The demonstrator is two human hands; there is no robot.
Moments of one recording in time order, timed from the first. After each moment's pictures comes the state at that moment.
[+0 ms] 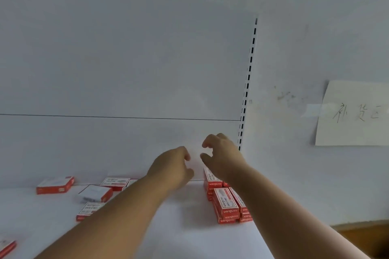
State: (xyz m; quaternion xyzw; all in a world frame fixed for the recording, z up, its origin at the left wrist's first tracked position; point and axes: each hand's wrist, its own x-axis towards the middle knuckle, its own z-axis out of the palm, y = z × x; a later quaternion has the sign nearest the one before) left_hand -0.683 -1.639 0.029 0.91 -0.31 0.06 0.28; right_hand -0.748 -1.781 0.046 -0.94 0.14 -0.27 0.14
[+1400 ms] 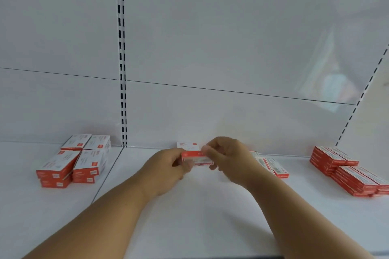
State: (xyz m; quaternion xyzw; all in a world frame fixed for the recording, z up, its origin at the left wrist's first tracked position) left_hand -0.561 -1.297 -0.031 0.80 -0.34 -0.08 0.49; right_hand -0.645 -1.475 0.001 -0.88 0.08 -0.17 0.43
